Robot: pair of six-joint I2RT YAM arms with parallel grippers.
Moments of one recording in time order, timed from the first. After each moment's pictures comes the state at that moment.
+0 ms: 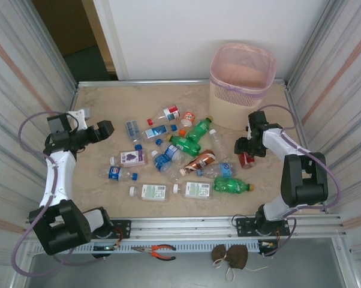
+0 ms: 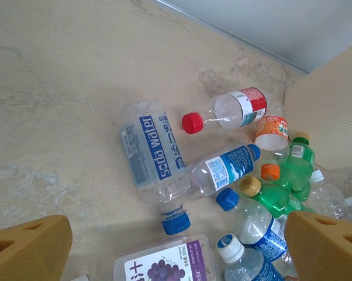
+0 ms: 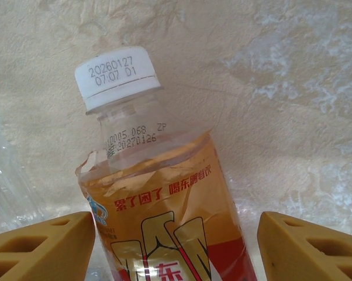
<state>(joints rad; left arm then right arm) 0.31 1.16 0.90 -0.48 0.65 -0.13 0.09 1.55 0.96 -0.72 -0.01 0.21</state>
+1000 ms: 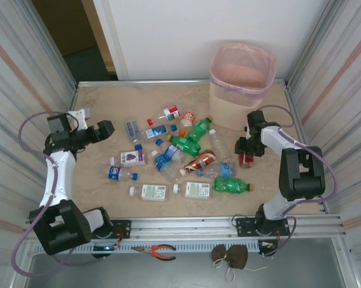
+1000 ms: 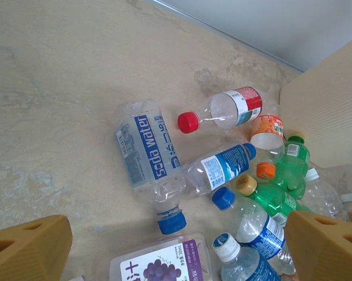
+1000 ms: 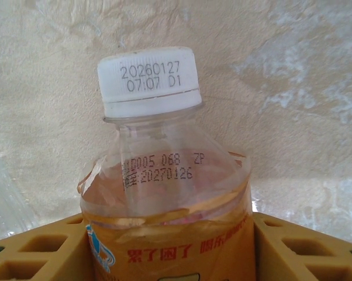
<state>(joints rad) 0.31 1.16 0.90 -0.48 0.66 -0.13 0.09 1.60 0.99 -0.72 -0.02 0.21</state>
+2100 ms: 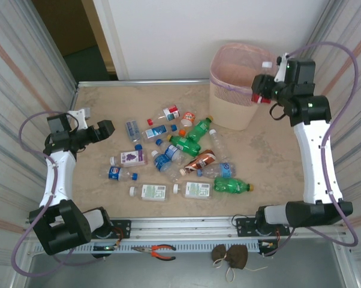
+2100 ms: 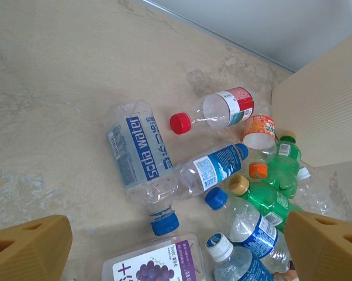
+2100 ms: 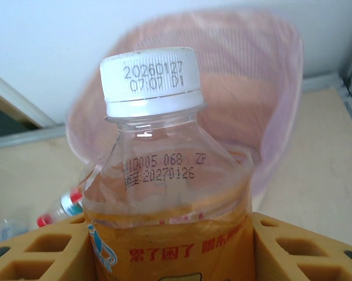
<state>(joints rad) 0.31 1.16 0.90 -0.48 0.69 -0.14 0.07 1.39 1.79 -0.90 -0.06 0.29</state>
